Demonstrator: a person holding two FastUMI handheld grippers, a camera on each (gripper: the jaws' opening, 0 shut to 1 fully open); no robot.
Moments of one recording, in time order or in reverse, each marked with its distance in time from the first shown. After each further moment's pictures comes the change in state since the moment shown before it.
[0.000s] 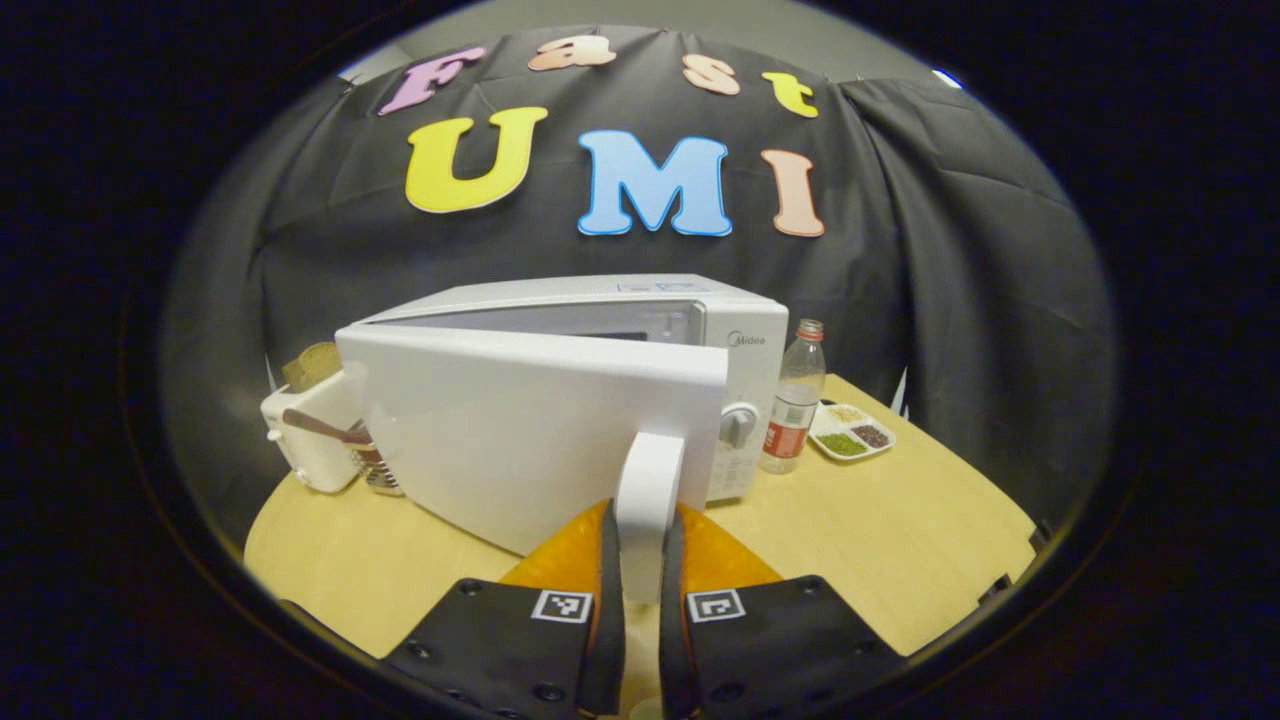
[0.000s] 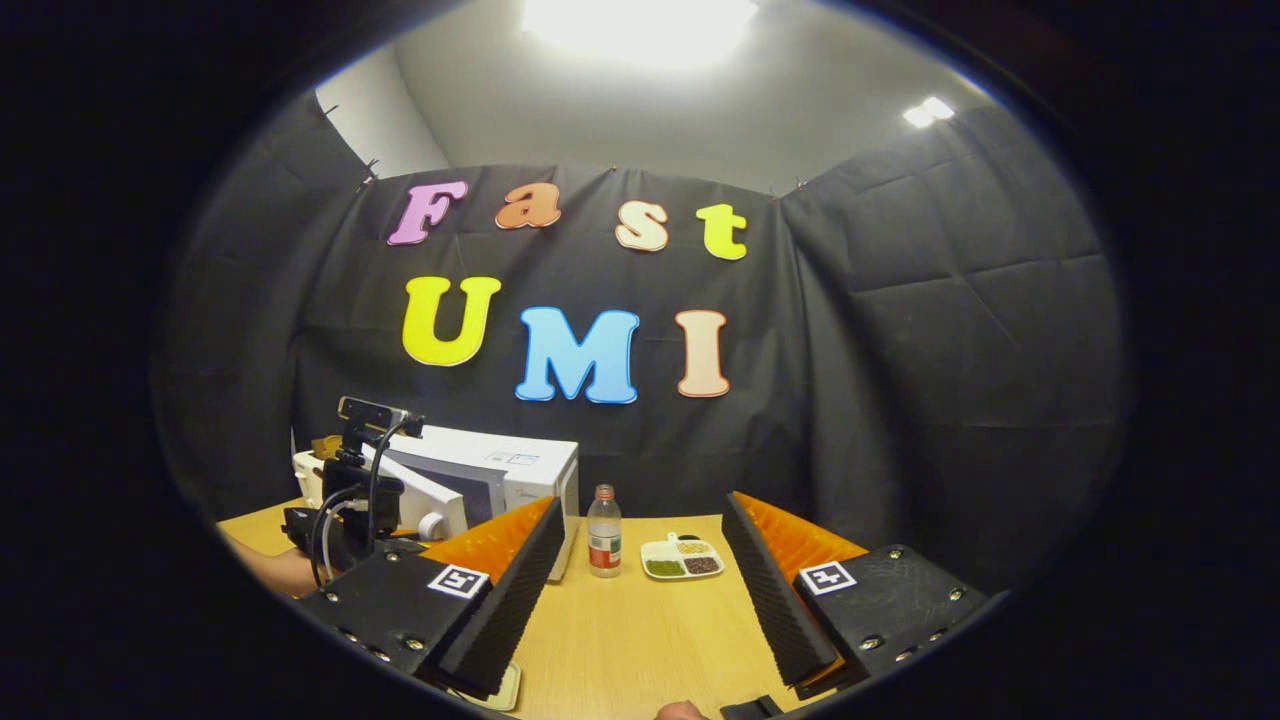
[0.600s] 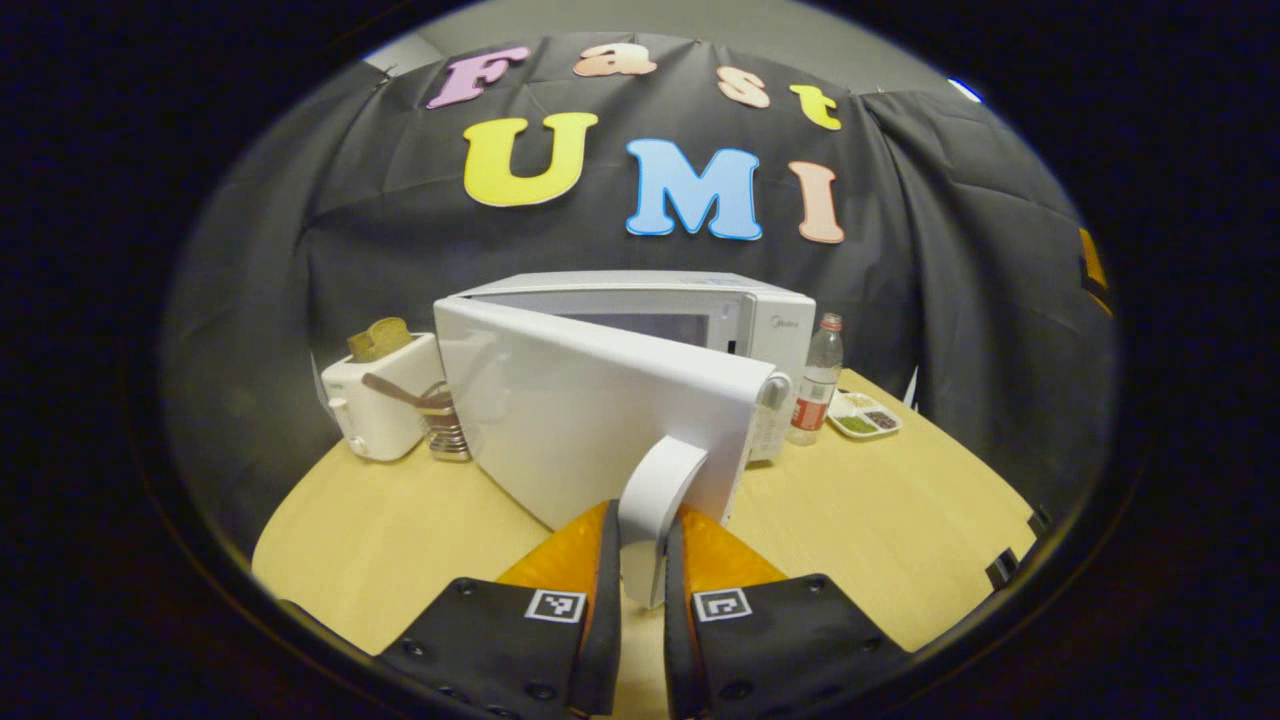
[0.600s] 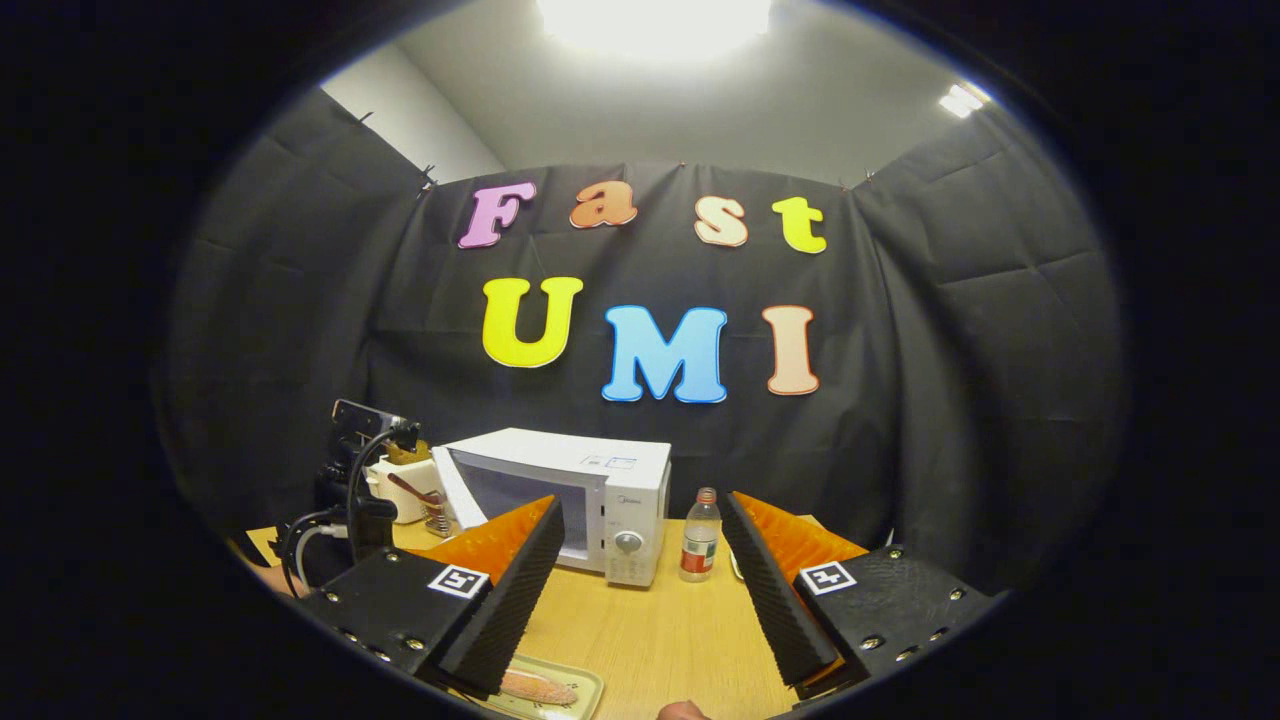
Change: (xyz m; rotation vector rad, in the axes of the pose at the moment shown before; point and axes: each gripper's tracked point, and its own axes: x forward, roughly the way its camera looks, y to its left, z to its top) left arm -0.082 0.063 -0.034 -0.044 0.005 0.062; right arm 0.013 0.090 -0.001 0.004 0.002 0.208
